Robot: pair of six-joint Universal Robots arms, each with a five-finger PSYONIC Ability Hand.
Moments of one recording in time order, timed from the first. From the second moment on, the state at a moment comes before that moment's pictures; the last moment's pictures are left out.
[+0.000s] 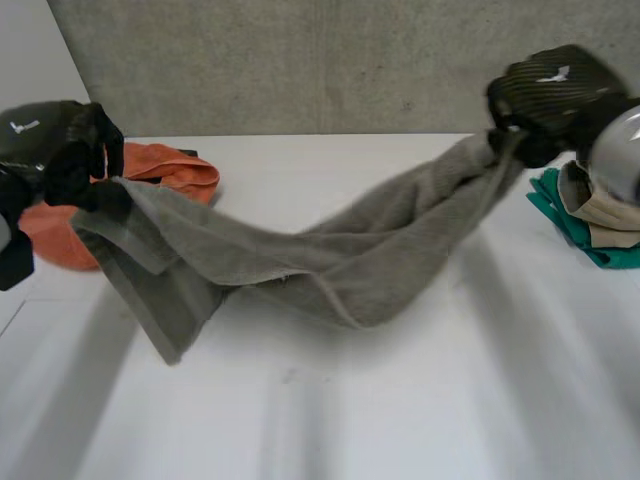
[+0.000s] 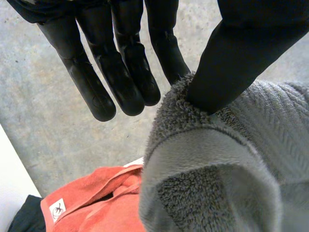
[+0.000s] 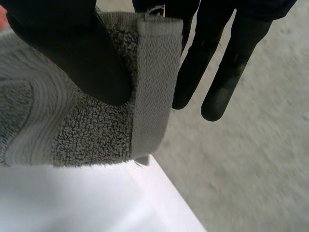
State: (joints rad) left arm 4.61 -1.43 -1.63 2.99 -1.28 3.22; right arm 1.79 -1.39 1.22 0.25 1.26 2.59; left_hand 1.18 1.20 1.19 1.20 0.96; right_hand 1.11 1.18 1.19 1.20 1.00
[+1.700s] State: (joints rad) left arm 4.46 -1.90 -1.73 3.31 -1.41 3.38; right arm 1.74 -1.01 1.45 -0.13 1.41 2.68; left_hand 0.69 0.67 0.67 0.67 0.49; right_hand 1.11 1.18 1.19 1.20 1.00
